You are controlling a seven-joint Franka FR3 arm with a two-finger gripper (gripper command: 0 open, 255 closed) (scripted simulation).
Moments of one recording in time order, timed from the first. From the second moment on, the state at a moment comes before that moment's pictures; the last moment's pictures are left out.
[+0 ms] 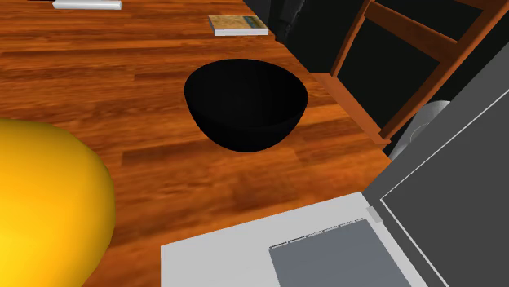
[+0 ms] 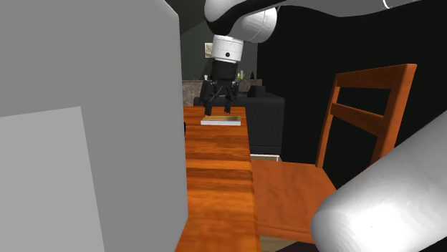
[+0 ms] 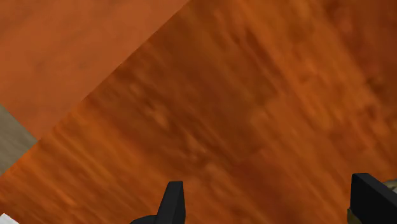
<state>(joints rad) 0.21 -0.58 0.03 -2.20 0.07 1.79 -0.20</state>
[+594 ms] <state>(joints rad) 0.27 -0.50 0.08 -2.18 0.08 1.95 -0.27</state>
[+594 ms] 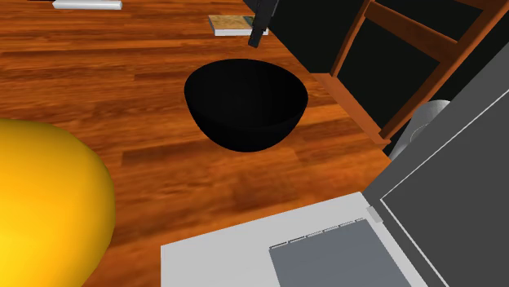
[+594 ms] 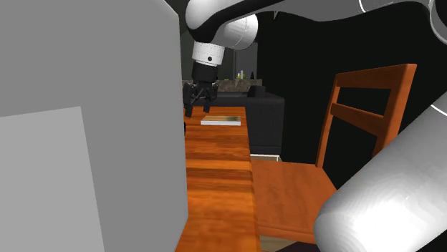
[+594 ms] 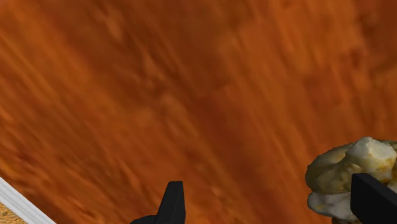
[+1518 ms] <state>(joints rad) 0.27 -0.49 0.08 -2.21 0.08 2.00 -0.27</state>
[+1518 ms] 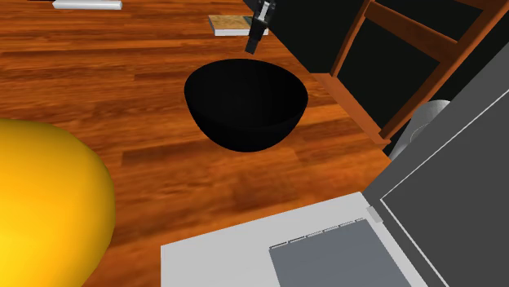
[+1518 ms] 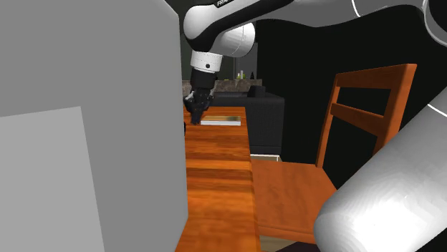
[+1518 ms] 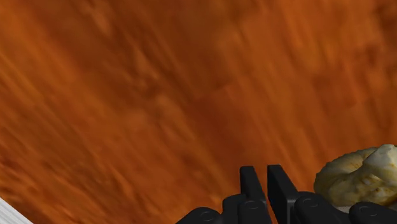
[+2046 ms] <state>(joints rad) 0.28 -0.45 0.07 -2.17 0.10 1.96 -0.30</state>
